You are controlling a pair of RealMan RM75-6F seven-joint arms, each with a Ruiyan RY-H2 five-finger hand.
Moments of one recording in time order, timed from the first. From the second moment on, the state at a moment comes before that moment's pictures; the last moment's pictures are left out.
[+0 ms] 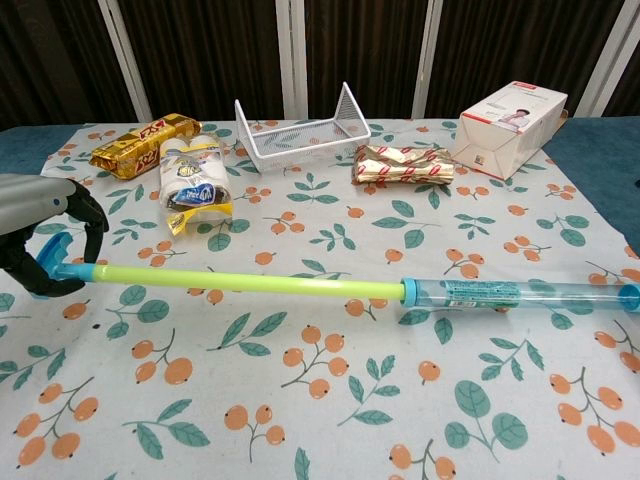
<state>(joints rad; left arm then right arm) -0.58 -1.44 -0.07 -1.88 0.85 1.29 0.80 0.30 -1.12 0.11 -1.97 -1.09 1.13 -0.39</state>
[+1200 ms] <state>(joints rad) -0.60 -1.41 -0.08 -1.87 0.81 1.27 0.79 0.45 -1.36 0.10 -1.72 -0.84 1.11 -0.53</state>
